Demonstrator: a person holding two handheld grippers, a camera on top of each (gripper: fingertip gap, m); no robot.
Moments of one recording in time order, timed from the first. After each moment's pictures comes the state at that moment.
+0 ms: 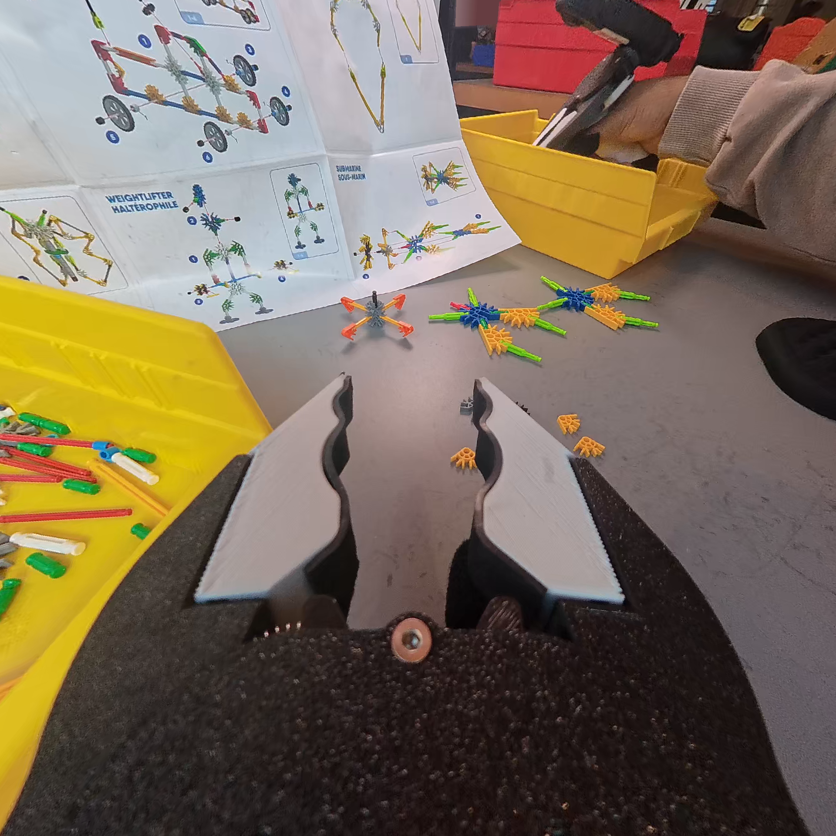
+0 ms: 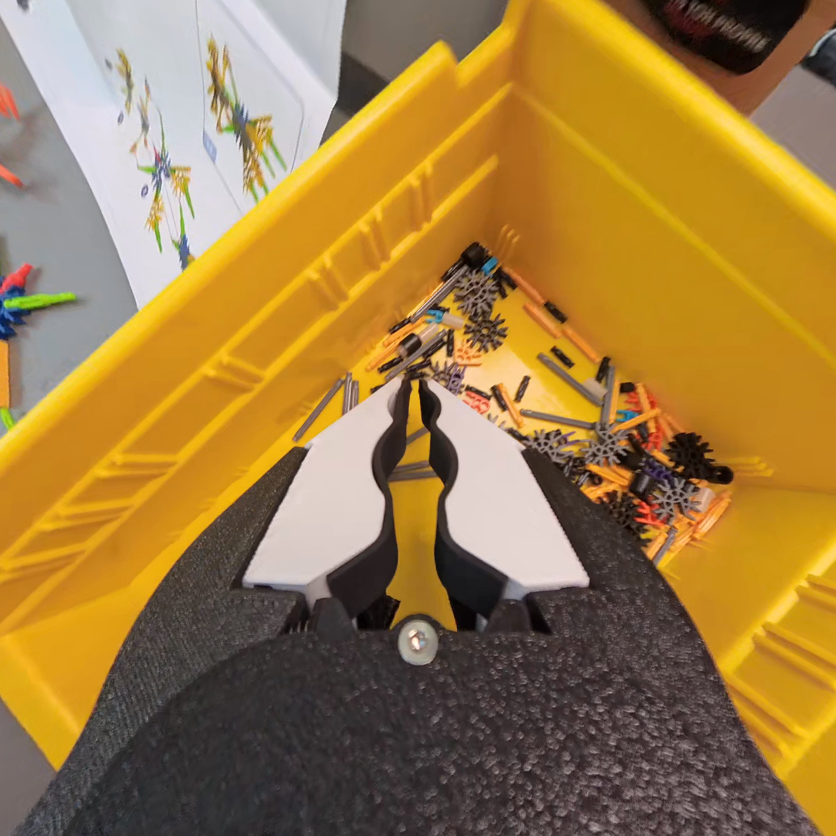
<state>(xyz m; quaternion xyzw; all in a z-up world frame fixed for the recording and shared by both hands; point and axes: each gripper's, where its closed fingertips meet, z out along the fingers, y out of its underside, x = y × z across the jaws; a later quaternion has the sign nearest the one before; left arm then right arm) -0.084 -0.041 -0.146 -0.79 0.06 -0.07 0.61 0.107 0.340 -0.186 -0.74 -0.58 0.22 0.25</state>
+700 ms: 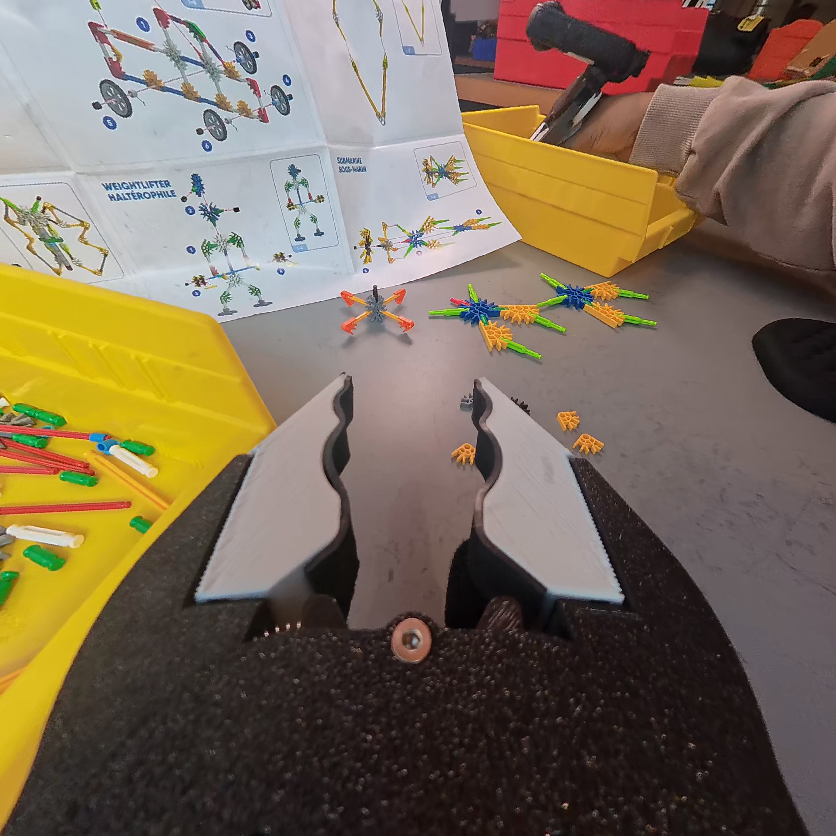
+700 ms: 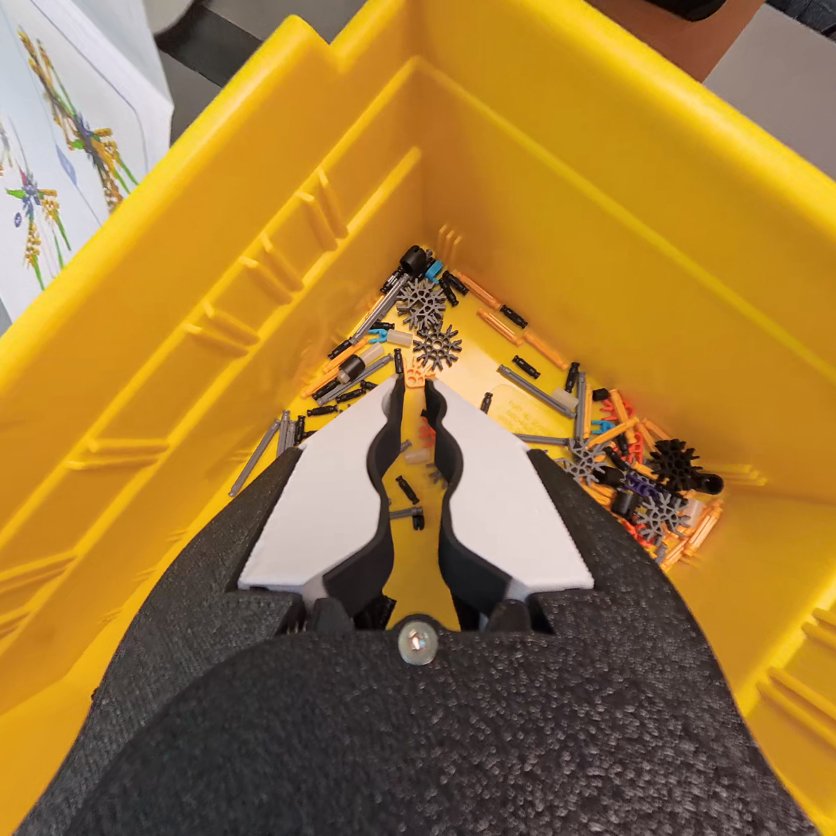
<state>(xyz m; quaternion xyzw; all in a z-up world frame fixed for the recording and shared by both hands) -0.086 -0.042 -0.148 -0.79 0.06 -0.08 0.61 0.096 0.368 -0.208 -0.78 -0.55 0.18 0.25</state>
